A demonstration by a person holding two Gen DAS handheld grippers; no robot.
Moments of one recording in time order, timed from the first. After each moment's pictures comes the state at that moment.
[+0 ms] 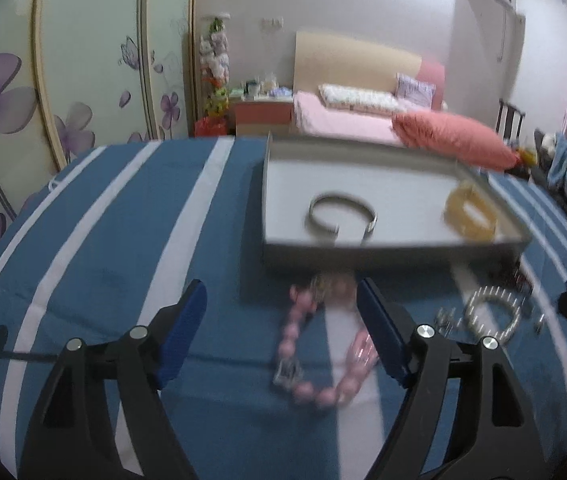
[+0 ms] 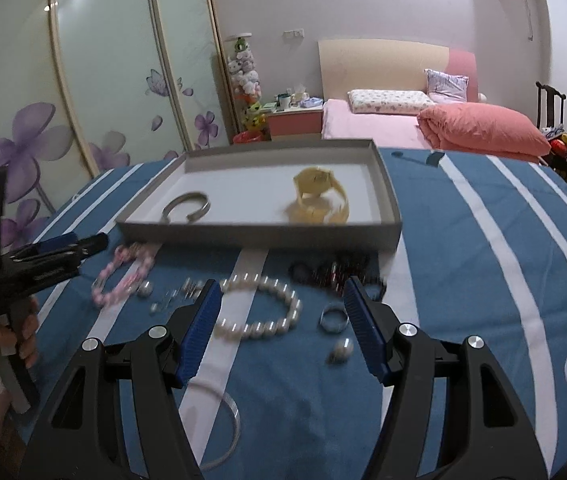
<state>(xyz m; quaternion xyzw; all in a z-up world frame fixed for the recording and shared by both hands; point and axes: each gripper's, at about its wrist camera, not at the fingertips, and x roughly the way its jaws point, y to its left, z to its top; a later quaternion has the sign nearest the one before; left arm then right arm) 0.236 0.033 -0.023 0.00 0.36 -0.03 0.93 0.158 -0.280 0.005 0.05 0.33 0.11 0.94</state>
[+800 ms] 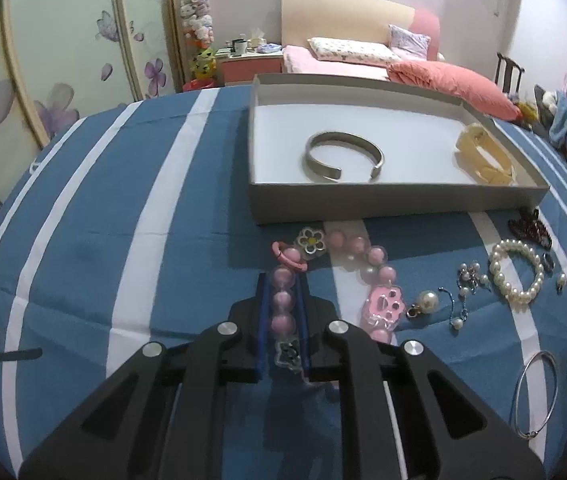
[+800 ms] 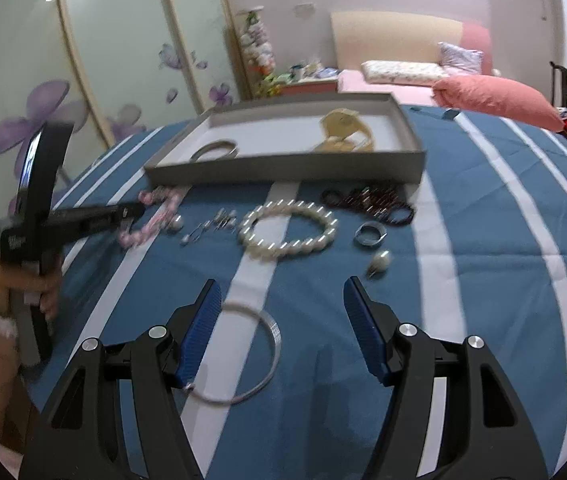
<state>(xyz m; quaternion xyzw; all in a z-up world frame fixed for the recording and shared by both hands) 0.248 0.034 -0.044 0.02 0.43 -0.04 0.90 0.126 -0.266 -0.023 0.05 0.37 0.14 0.92</state>
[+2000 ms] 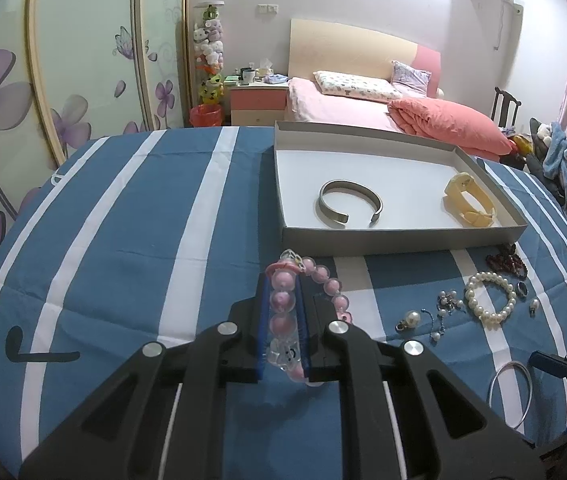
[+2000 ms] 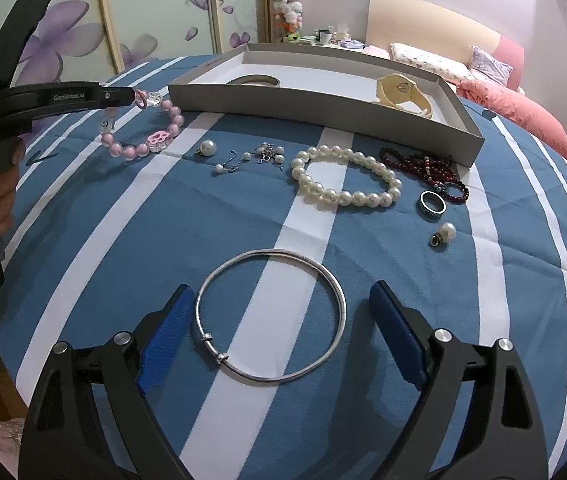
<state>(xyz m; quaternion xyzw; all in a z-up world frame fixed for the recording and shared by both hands) 0.226 0.052 -0.006 0.00 0.38 -0.05 0.92 0.124 -0.216 -0.042 -0.06 0.43 0.14 0.89</state>
